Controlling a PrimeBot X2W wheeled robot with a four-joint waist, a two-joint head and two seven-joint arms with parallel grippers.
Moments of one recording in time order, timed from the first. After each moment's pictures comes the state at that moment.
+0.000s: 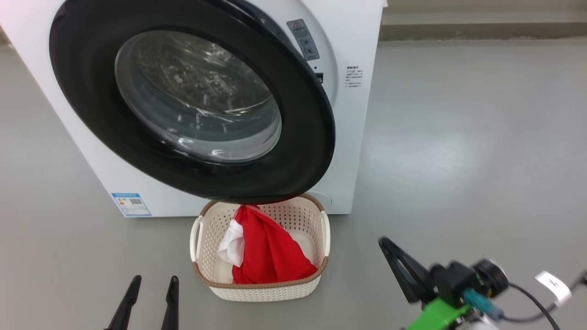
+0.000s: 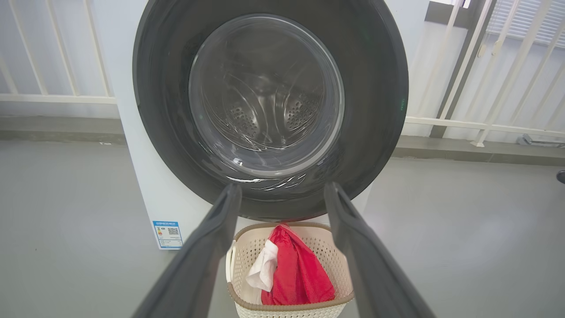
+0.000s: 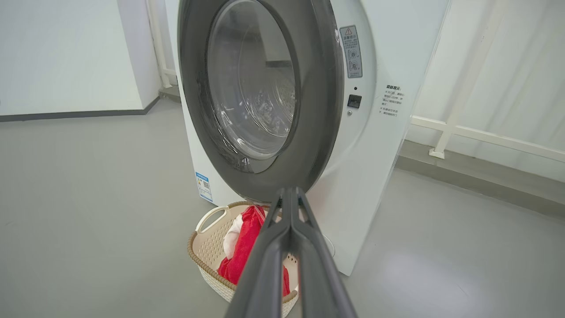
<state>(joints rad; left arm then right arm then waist) 0.12 0.05 0.02 0.08 -0.20 -0.12 -0.25 -0.08 -0.12 0.31 0.29 0.19 0.13 -0.25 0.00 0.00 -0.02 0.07</state>
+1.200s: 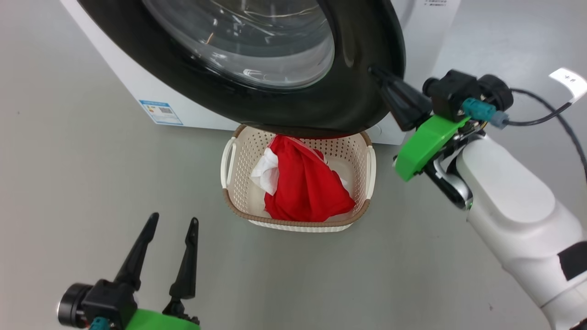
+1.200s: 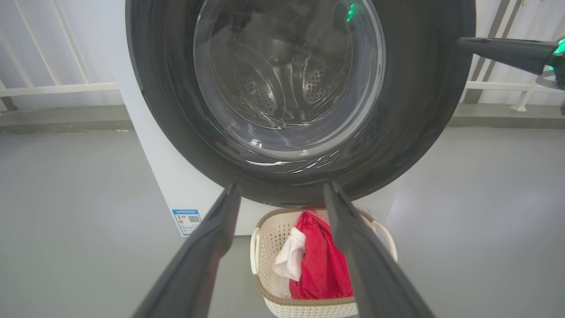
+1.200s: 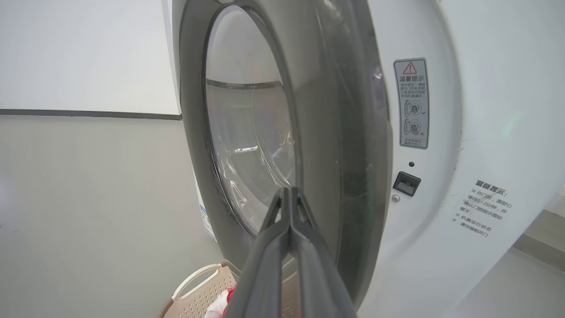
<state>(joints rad) -0.07 0.05 -0.04 0.09 -0.15 -0.12 -0.25 -0.86 -0.21 0.60 0.65 0.47 0.13 -0.23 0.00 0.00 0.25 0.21</state>
